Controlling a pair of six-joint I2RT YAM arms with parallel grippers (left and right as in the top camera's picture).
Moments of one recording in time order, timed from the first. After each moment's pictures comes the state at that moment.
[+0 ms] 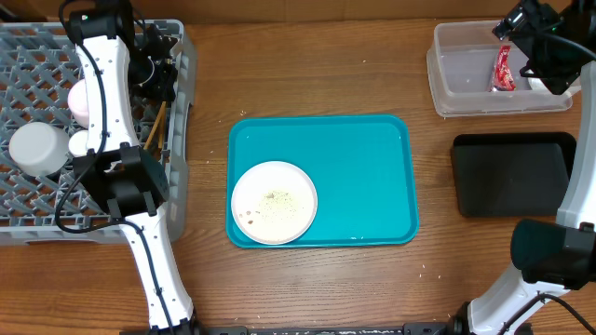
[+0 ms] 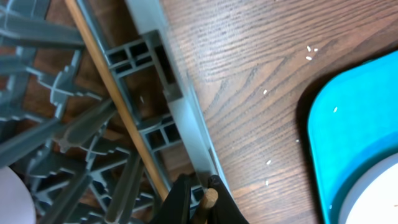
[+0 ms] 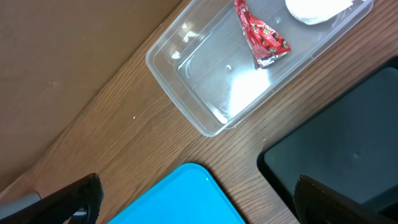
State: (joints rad) left arm 0.19 2.55 2.68 -1.61 0.20 0.48; right arm -0.18 1.92 2.32 -1.40 -0.07 0.59
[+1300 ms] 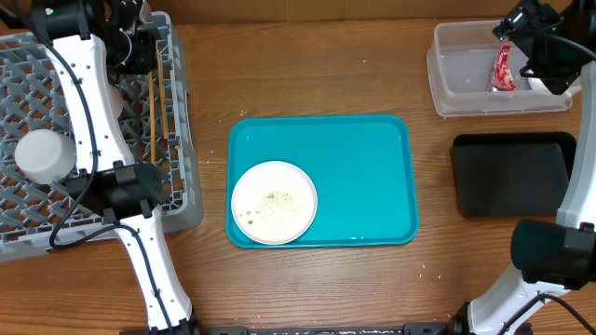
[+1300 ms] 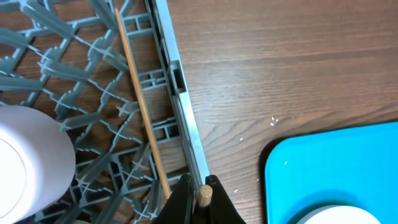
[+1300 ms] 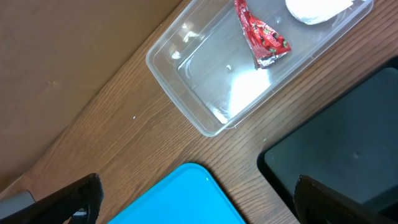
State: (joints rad) left arm 0.22 2.53 2.96 -1.65 0.27 0.20; right arm -0.18 1.92 2.32 -1.40 -0.07 0.59
